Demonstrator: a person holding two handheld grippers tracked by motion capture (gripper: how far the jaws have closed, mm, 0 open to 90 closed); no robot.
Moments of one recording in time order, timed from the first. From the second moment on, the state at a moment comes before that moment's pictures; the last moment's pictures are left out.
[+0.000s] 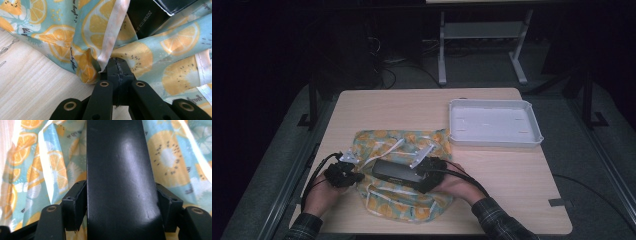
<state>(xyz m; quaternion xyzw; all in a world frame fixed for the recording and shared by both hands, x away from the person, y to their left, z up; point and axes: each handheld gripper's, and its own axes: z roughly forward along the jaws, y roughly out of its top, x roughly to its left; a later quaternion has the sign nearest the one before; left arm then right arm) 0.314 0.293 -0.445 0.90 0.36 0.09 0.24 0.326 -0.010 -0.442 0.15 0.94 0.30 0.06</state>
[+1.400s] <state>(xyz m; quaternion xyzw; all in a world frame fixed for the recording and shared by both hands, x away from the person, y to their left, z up) 0.314 0.293 -0.445 0.90 0.36 0.09 0.24 0.324 -0.025 -0.409 0.15 0.93 0.33 0.06</state>
